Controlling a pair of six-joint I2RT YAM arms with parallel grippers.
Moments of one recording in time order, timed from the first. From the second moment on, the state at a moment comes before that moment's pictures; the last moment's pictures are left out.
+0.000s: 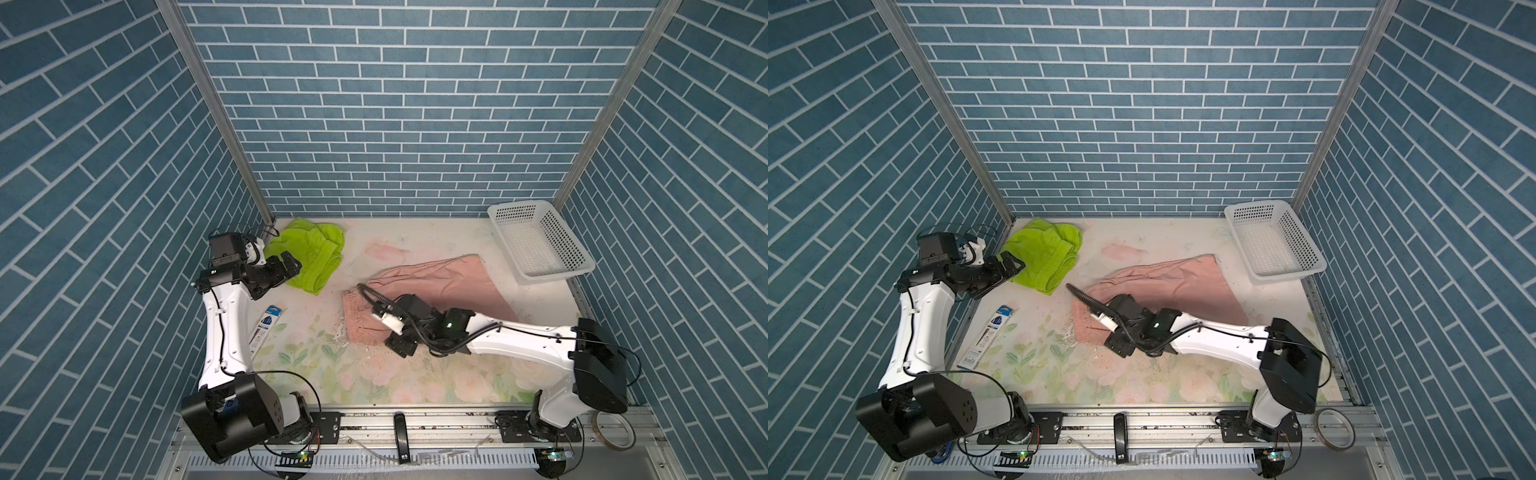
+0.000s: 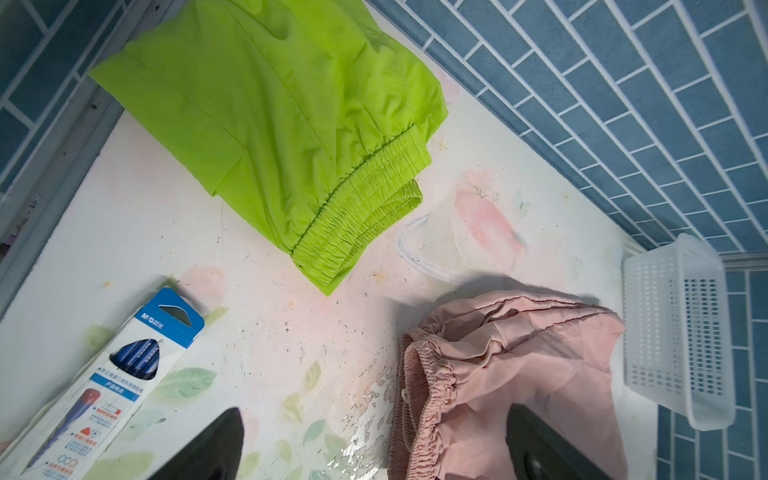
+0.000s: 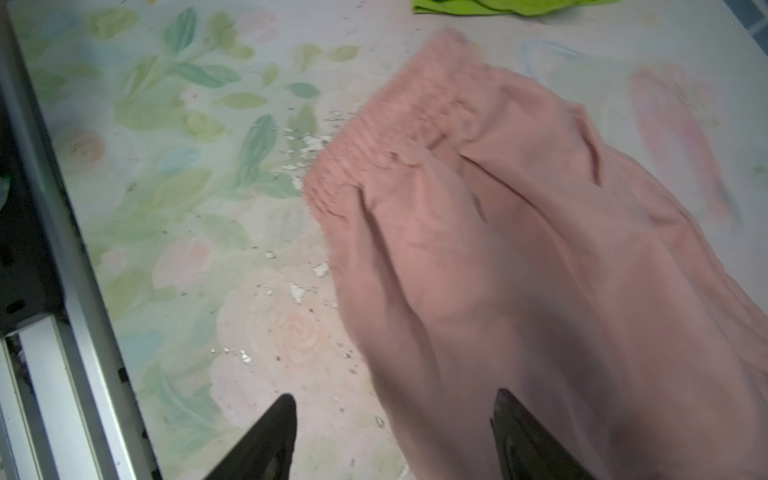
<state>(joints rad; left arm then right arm) 0.39 1.29 1.24 -0.91 0.48 -0.23 1.23 1.66 1.17 -0.38 0.10 -0.12</state>
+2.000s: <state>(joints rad) 0.05 1.07 0.43 -0.03 0.67 -0.88 1.09 1.91 1.12 0.19 -0.11 -0.07</state>
